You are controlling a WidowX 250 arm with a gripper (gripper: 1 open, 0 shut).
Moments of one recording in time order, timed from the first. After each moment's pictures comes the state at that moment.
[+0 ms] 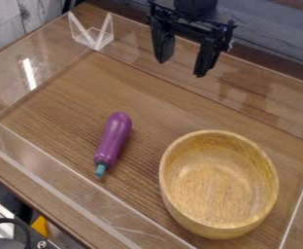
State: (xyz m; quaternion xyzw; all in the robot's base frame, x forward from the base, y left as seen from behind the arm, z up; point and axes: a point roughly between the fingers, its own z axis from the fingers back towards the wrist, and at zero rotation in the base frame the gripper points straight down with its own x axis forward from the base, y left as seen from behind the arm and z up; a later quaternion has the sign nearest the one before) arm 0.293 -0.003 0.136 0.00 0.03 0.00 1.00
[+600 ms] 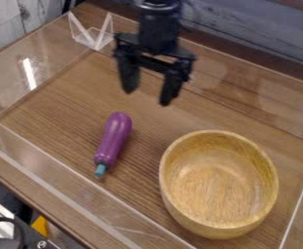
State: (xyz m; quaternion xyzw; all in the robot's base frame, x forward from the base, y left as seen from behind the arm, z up) arm 0.257 0.038 0.104 -0.01 0.05 0.06 1.00
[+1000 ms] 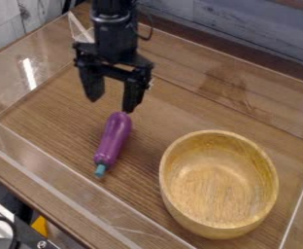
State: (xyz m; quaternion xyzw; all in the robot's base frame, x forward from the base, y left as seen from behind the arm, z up) arm 0.235 0.068 0.090 -0.01 0.04 0.08 1.00
